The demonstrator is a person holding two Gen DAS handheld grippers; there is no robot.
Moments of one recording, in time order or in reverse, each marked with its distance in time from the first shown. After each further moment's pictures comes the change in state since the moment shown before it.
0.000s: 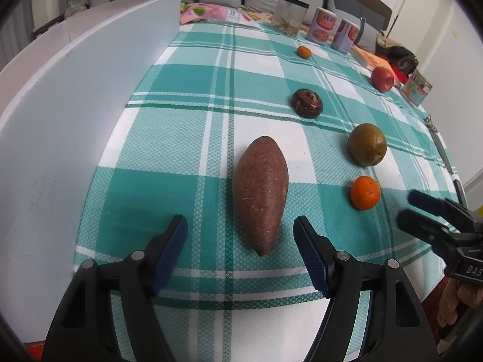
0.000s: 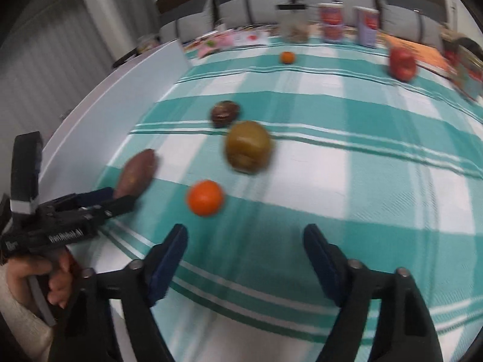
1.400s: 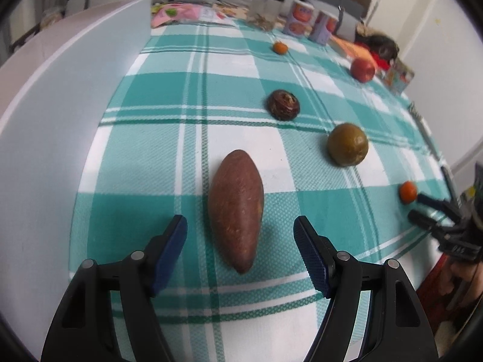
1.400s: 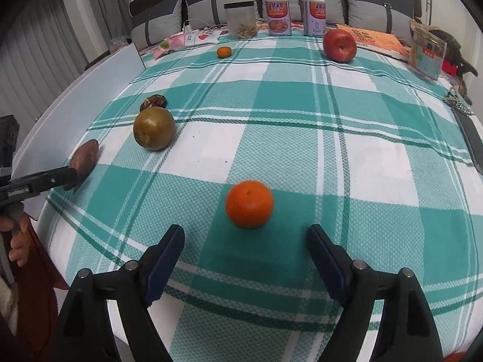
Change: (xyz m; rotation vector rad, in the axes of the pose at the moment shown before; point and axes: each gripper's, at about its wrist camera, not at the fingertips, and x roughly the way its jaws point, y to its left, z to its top) left arm 0.009 -0.017 0.018 0.113 0.045 -0.050; right arm -0.028 -0.090 -0.031 0.049 -0.002 -0.142
